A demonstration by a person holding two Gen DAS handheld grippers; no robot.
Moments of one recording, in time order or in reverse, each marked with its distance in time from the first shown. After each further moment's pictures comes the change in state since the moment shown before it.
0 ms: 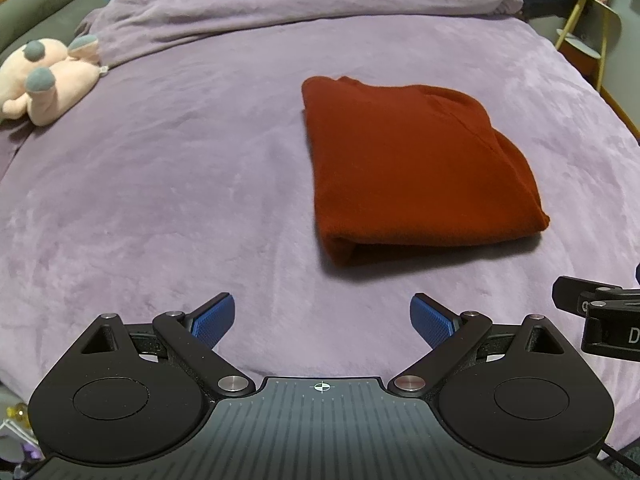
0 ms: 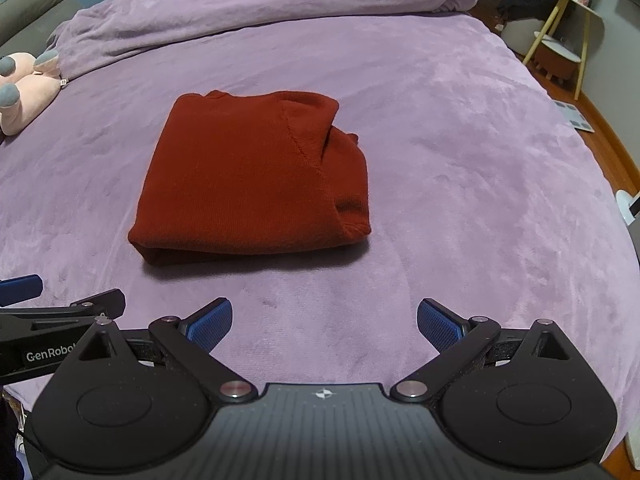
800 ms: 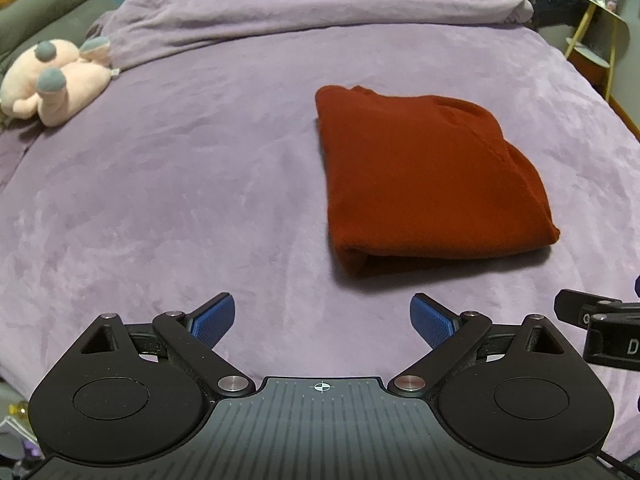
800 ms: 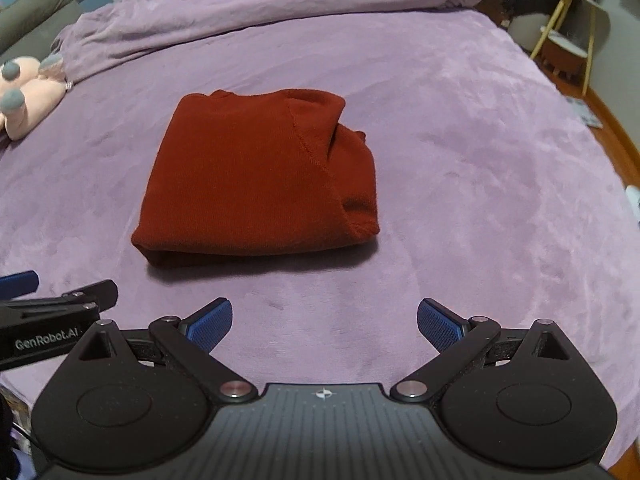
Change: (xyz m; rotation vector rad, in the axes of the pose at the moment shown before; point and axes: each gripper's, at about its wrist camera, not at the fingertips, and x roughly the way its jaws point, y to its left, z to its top) left arm 0.000 0.005 0.003 -0.021 -0.021 0.023; right arm 0.007 0.000 0.001 -0.004 -0.001 0.024
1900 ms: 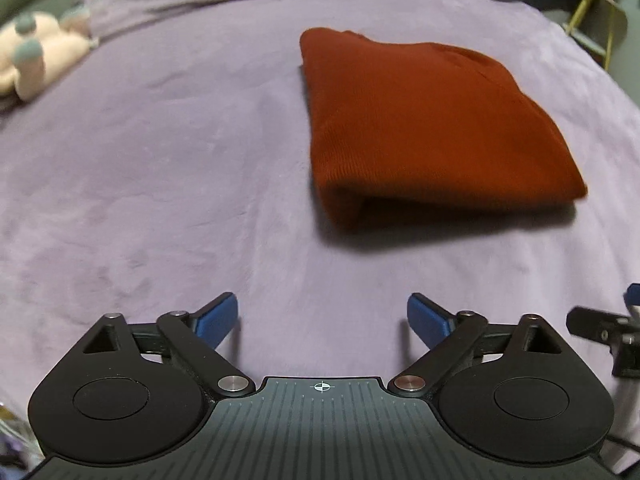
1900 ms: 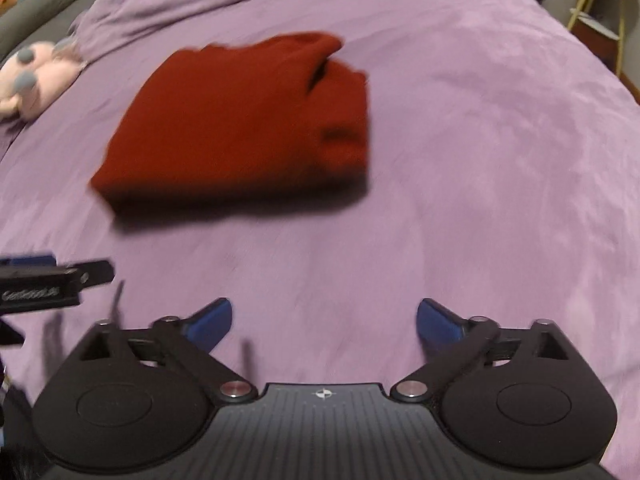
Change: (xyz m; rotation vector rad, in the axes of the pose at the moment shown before) left arm 0.057 -0.007 -0.030 0.018 0.040 -0.024; right arm 0.065 -0.042 -0.036 -0.024 0.046 0.131
